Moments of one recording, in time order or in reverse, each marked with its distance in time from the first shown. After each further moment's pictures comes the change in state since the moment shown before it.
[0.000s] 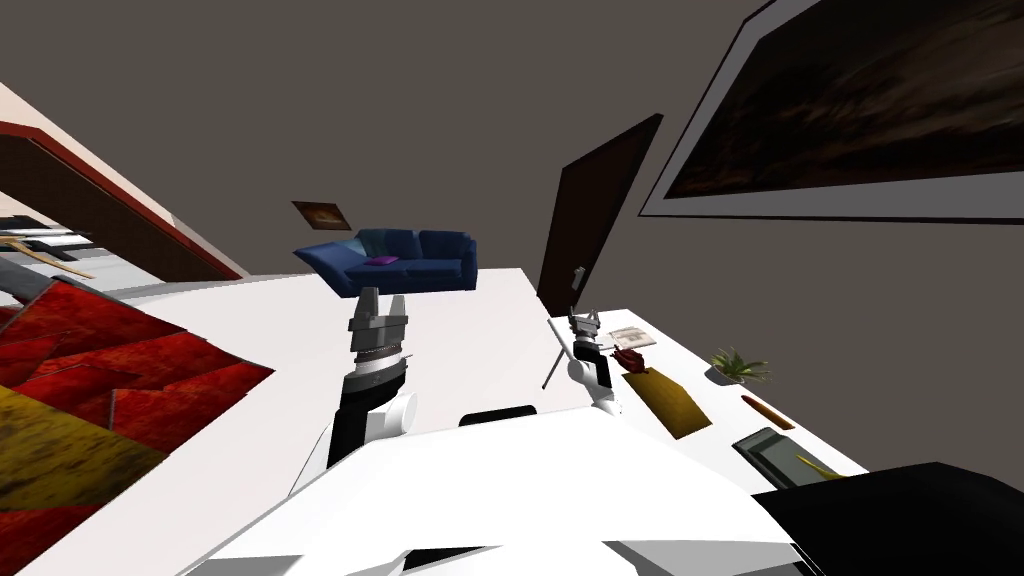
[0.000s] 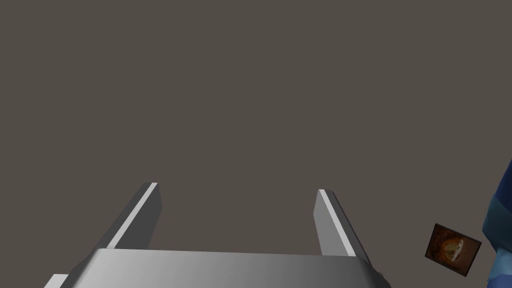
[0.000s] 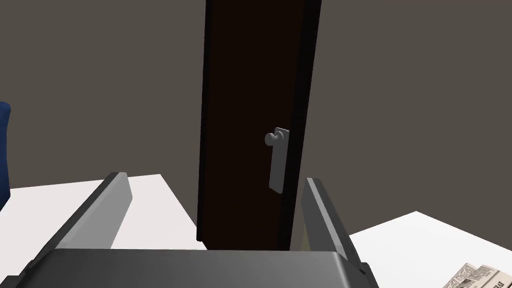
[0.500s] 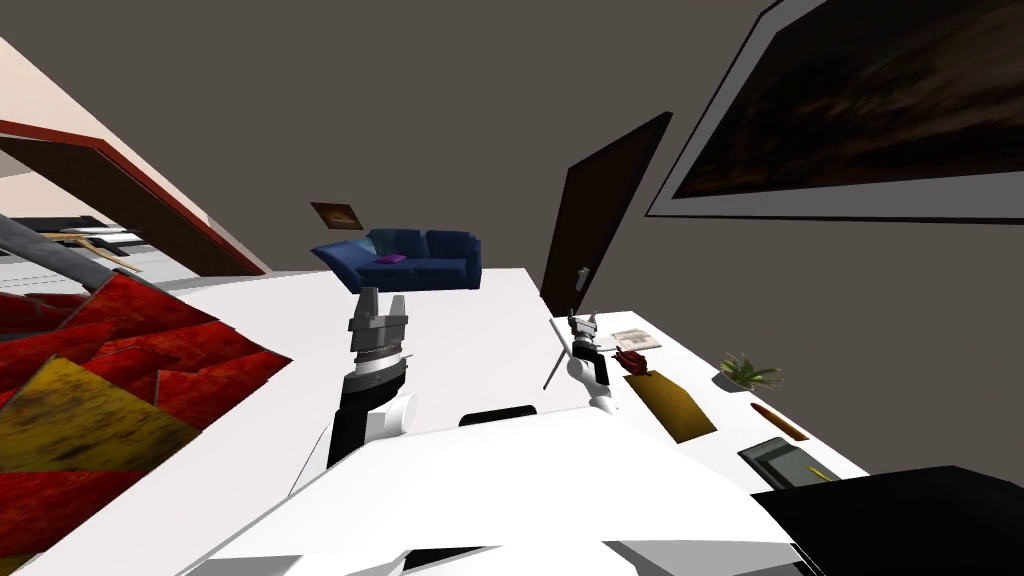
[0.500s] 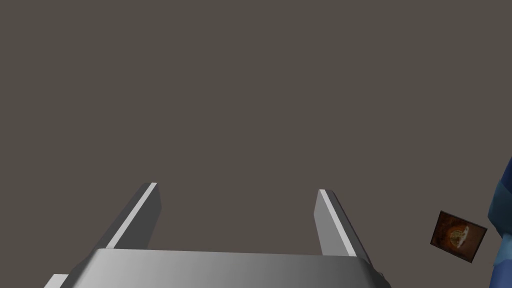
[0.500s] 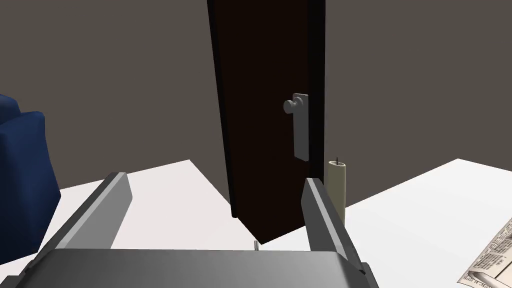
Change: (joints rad) left arm 0.000 0.000 0.000 0.000 0.000 0.000 0.000; right arm -0.044 -0.005 -0.013 0.095 -0.074 0.024 -0.113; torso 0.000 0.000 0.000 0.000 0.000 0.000
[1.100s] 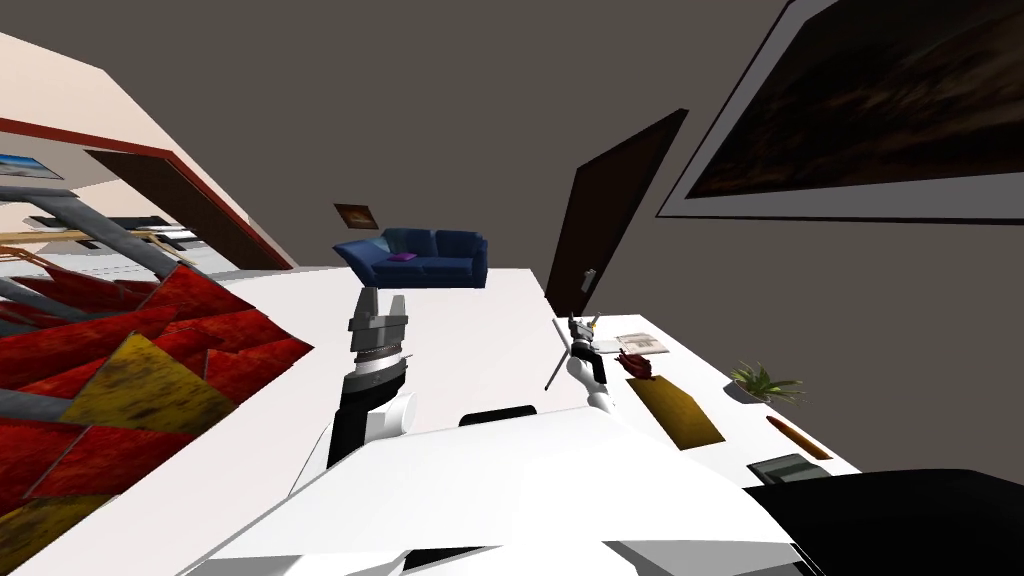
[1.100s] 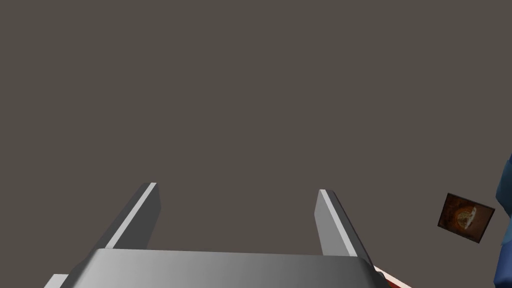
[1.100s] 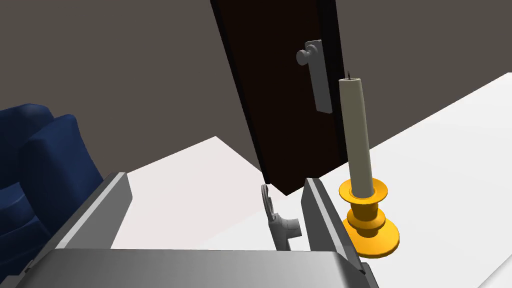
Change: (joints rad) left arm 0.000 0.000 0.000 0.000 0.000 0.000 0.000; right arm -0.053 -0.015 -0.006 0.140 -0.089 0.012 -0.149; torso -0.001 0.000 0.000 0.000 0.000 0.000
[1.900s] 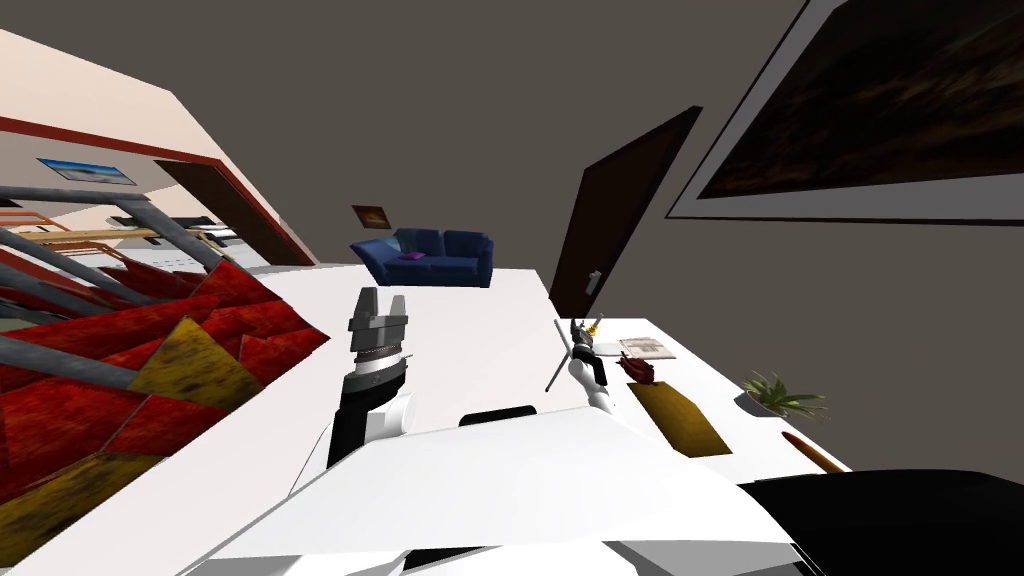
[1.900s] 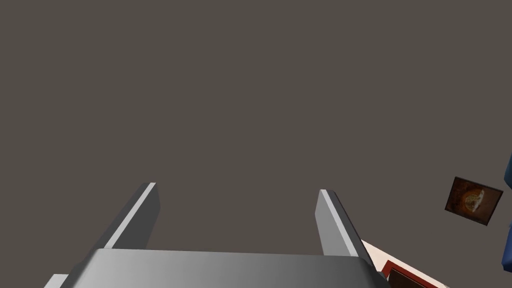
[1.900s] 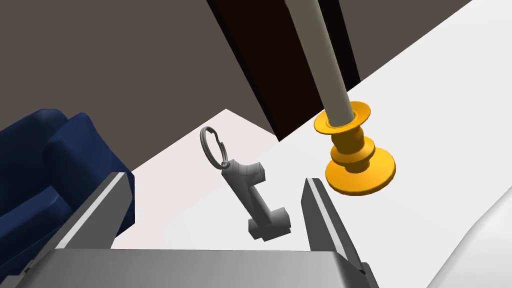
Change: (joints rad) left arm 0.000 0.000 0.000 0.000 0.000 0.000 0.000; right arm -0.035 -0.027 -0.002 0.142 -0.093 0.014 -0.161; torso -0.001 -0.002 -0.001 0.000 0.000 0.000
